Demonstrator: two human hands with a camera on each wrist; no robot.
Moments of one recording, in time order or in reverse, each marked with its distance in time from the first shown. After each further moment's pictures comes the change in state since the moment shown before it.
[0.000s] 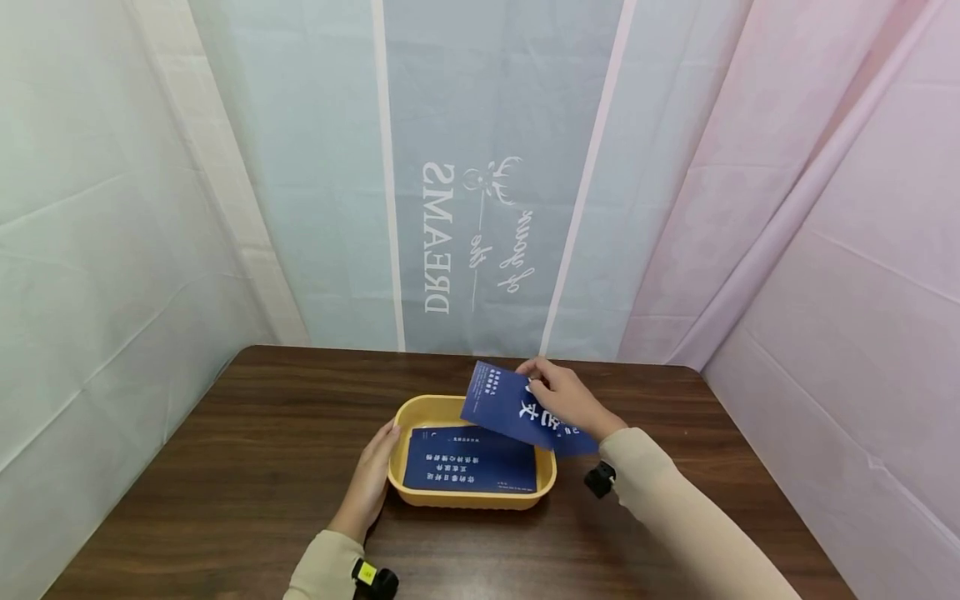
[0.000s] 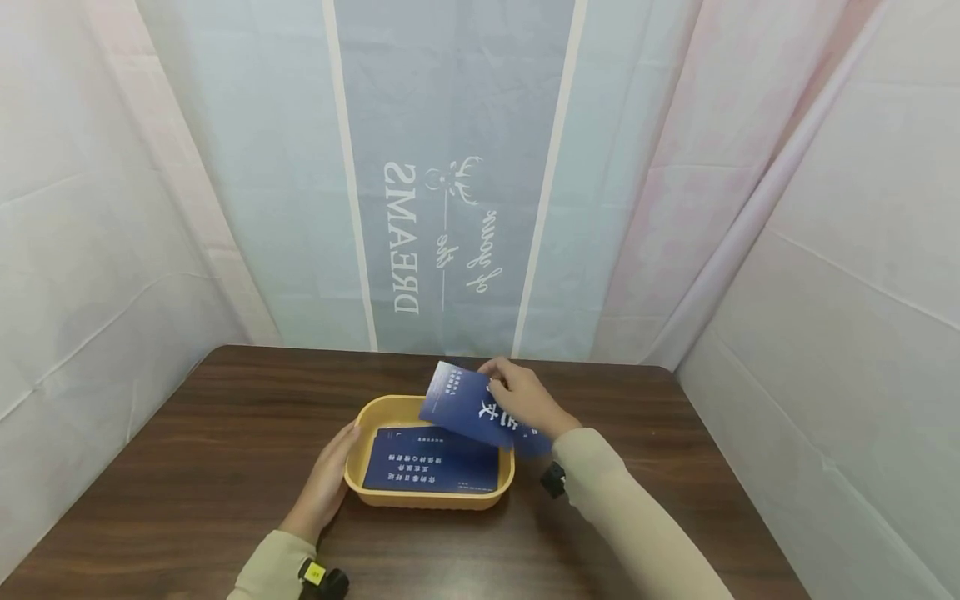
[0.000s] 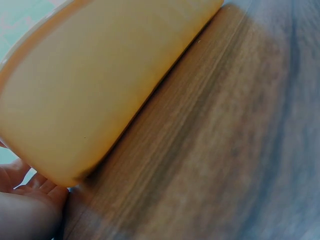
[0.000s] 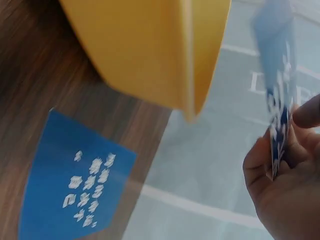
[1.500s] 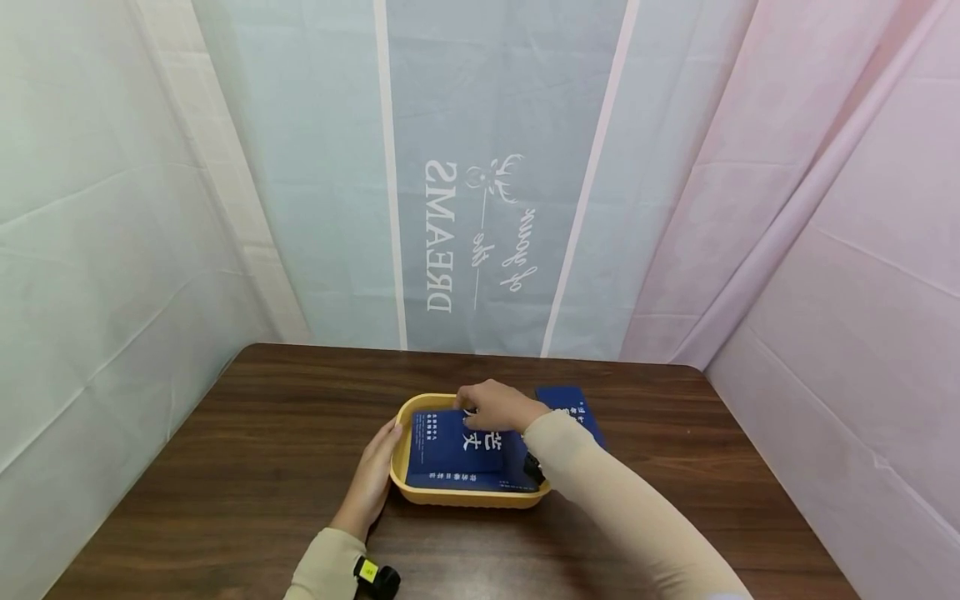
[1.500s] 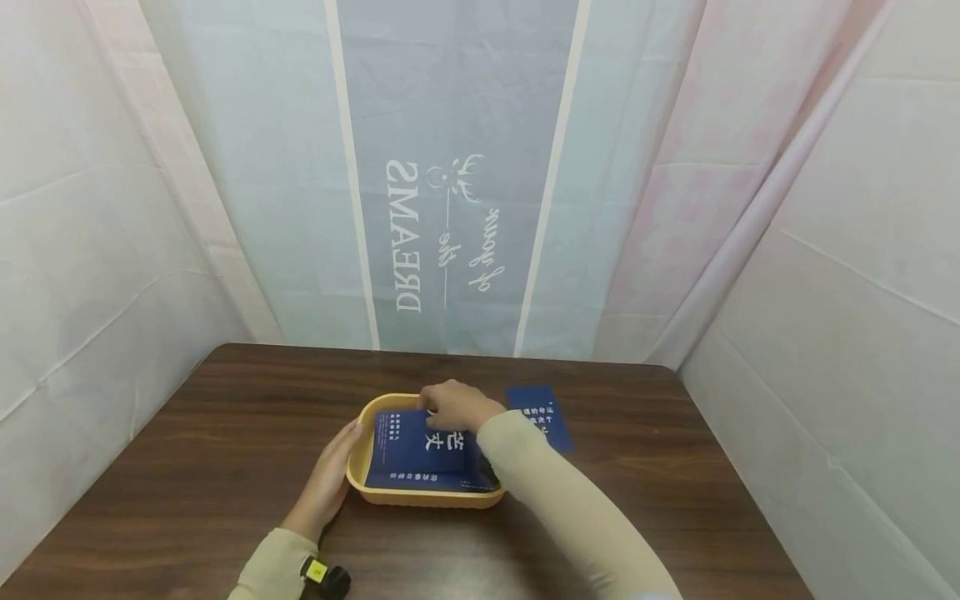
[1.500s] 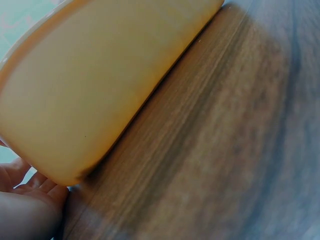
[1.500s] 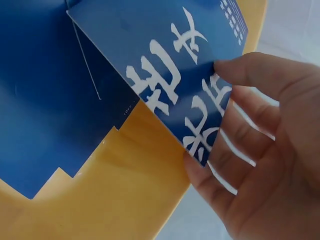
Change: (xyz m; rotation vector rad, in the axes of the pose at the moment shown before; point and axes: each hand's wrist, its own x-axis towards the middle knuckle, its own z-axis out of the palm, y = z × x) left_hand 0.002 0.000 -0.001 -0.015 -0.009 -0.007; right_hand 0.045 -0.059 0.068 -0.347 -0.442 -0.045
